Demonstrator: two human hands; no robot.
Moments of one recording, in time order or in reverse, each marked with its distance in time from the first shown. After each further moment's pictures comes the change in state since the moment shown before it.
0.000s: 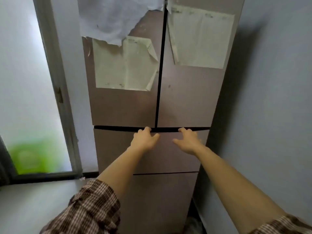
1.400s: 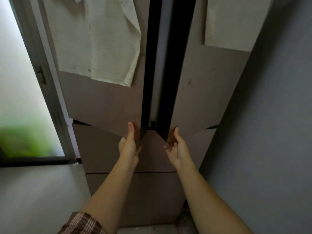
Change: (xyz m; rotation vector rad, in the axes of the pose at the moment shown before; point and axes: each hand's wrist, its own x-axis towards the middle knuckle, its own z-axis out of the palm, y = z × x) left_hand 0.077 -0.025 0.053 -1.296 0.298 -0.510; right_hand 0.077 0.009 0.071 1.715 -0.094 0.468
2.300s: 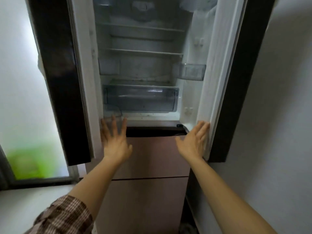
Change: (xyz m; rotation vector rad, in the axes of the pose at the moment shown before) left_hand -0.106 0.034 -0.034 1.730 0.138 0.978; right_hand -0.129 -0.083 -0.047 -1.365 0.454 -0.694
